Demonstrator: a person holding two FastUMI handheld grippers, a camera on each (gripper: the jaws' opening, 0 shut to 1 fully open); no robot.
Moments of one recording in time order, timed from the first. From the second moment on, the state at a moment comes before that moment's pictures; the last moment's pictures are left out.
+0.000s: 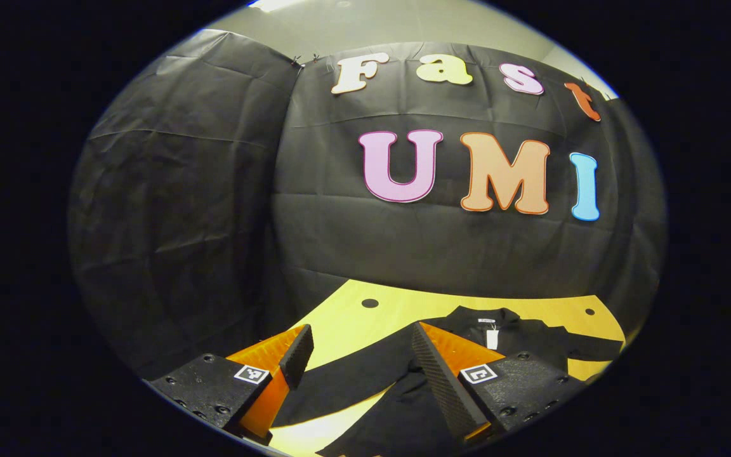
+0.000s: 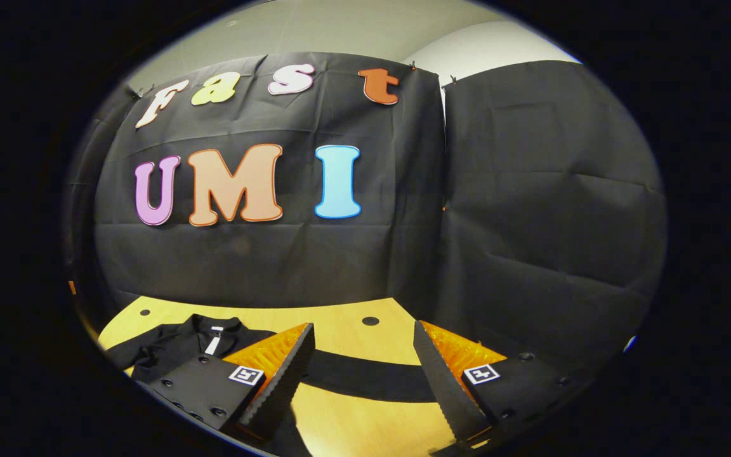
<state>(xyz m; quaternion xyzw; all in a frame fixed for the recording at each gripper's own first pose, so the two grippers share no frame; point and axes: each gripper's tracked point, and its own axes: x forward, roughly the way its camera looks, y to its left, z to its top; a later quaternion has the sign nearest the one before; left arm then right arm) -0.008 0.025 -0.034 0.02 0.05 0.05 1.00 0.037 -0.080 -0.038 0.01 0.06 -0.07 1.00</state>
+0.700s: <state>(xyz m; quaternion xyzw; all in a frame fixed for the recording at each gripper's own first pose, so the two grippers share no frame) -0.021 0.040 -0.026 0.04 0.04 0.09 0.99 0.109 -0.179 -0.166 0.08 0.21 -0.13 0.97</state>
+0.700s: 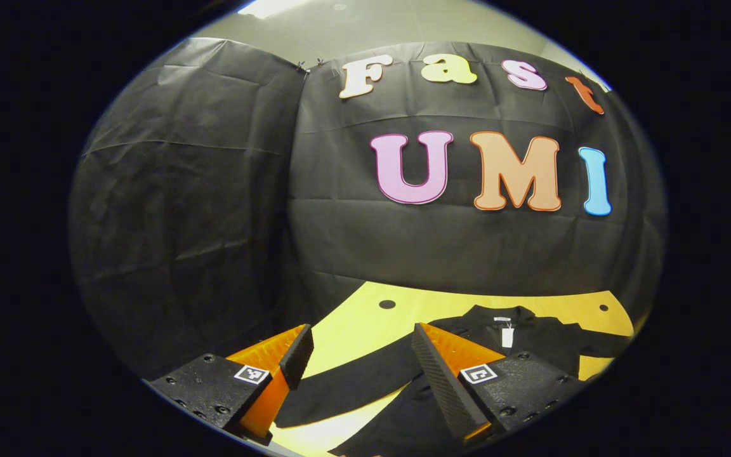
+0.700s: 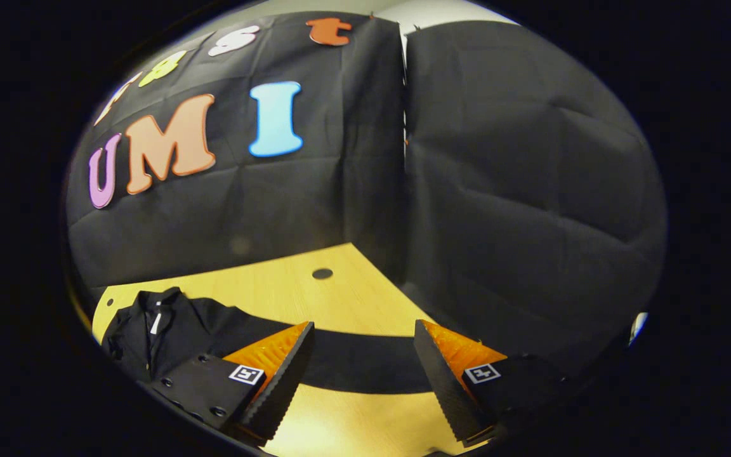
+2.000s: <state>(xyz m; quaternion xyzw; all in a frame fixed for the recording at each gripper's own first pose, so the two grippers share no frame) -0.048 0.038 -0.023 0.08 0.04 0.13 0.99 0.131 -0.225 -0.312 0.08 0.37 -0.14 0.91</state>
